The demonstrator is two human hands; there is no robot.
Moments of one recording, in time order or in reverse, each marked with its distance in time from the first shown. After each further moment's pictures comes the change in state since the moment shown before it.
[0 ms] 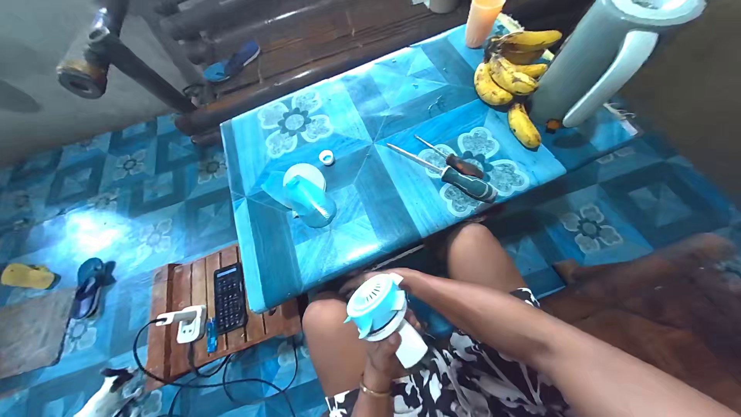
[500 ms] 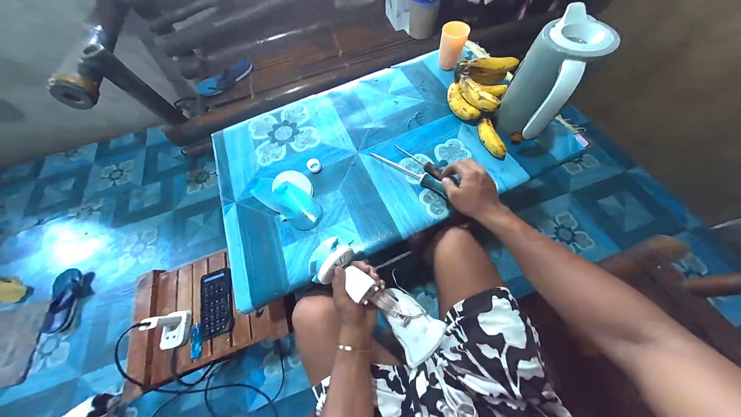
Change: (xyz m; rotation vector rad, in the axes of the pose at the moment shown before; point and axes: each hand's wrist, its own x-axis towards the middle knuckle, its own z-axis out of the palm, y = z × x) left_hand 0.061 0.018 0.011 -0.130 0.392 -0.187; right_hand -0.103 0.056 -0.151 -0.556 1.298 -0.053
